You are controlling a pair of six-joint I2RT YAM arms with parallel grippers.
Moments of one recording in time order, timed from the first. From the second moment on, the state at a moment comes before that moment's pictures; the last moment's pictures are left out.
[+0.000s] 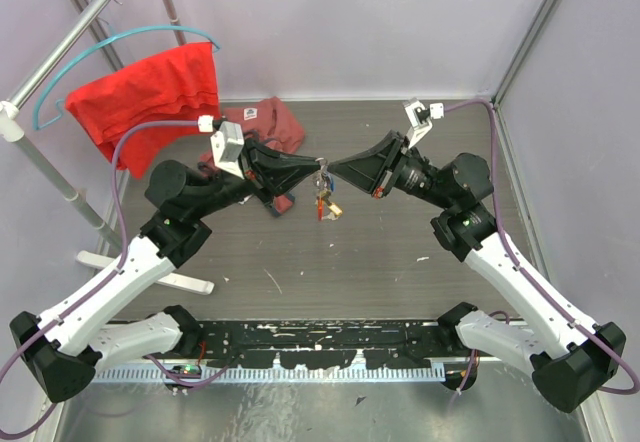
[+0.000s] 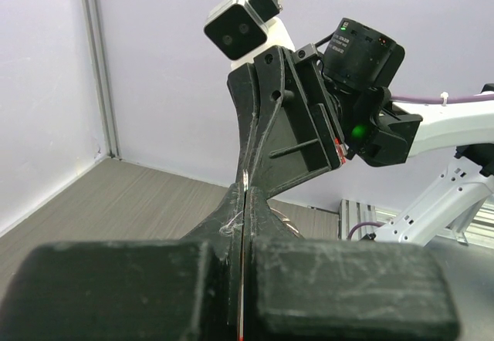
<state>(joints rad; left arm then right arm) -0.75 1.01 1.00 0.42 0.50 -0.29 0.54 0.98 0.94 0.42 -0.65 0.91</state>
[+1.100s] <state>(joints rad) -0.75 1.03 1.00 0.46 0.52 -0.33 0.55 0.97 0.99 0.31 -0.61 0.82</state>
